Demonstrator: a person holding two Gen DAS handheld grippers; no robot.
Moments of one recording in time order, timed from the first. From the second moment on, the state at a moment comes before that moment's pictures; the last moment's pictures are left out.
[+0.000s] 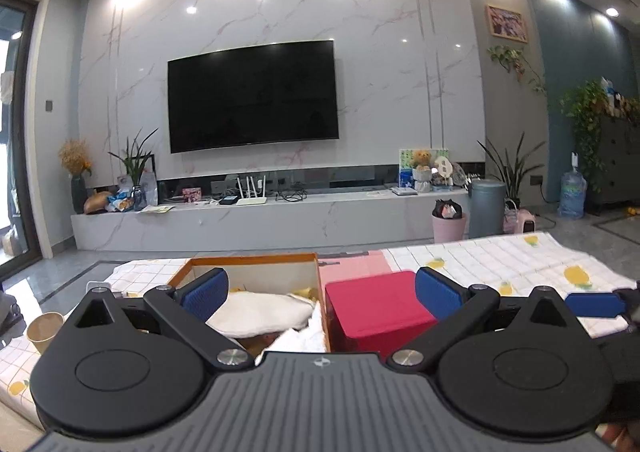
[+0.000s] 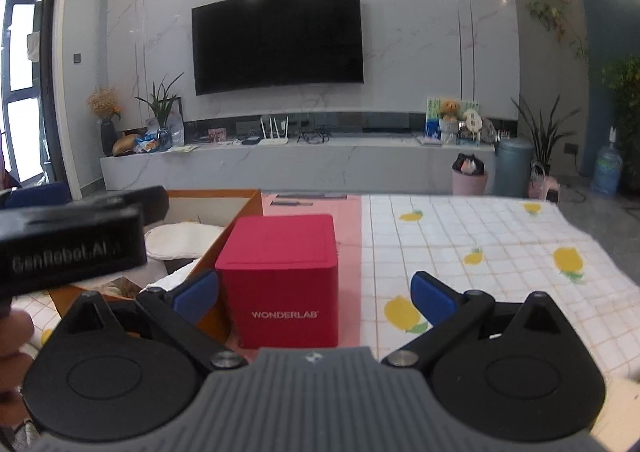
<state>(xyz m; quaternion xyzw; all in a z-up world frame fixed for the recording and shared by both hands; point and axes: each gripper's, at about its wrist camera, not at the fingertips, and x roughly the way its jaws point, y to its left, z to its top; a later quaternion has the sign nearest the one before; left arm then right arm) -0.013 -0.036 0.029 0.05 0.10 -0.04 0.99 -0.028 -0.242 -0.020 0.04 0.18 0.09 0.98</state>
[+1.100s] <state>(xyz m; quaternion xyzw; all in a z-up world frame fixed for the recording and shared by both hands) -0.013 -0.039 0.020 0.02 0.14 -0.03 0.99 -0.026 -0.240 -0.029 0.01 0.19 0.05 0.98</state>
